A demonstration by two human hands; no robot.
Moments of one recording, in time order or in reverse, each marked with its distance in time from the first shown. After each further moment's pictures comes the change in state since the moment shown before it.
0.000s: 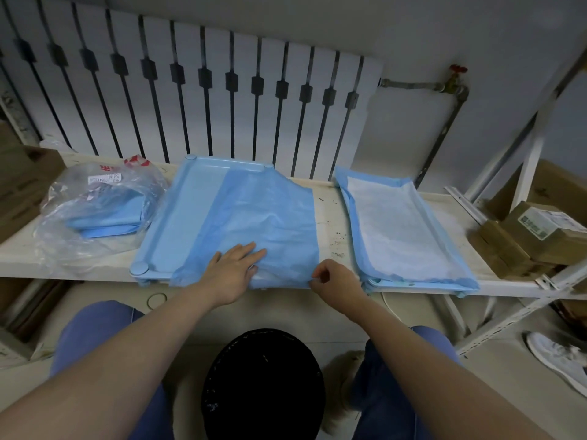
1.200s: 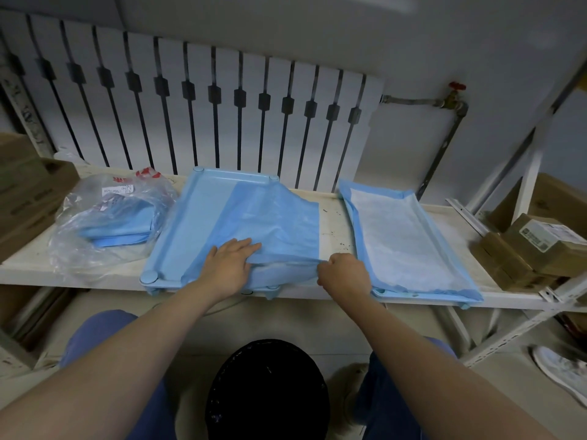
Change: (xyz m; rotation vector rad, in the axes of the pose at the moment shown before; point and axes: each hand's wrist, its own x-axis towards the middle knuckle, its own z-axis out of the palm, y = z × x) left_hand 0.003 -0.008 -0.028 -0.005 0.113 -0.056; right_hand 0.011 -0.039 -0.009 -0.175 0.213 0.197
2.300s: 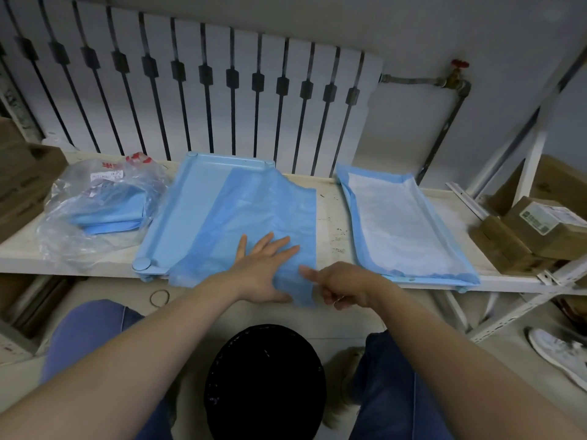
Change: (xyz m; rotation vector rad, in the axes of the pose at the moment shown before) left_hand -0.016 0.060 0.007 0.148 -0.221 0.225; right_hand -0.010 0.018 -0.018 0.196 -0.648 0.114
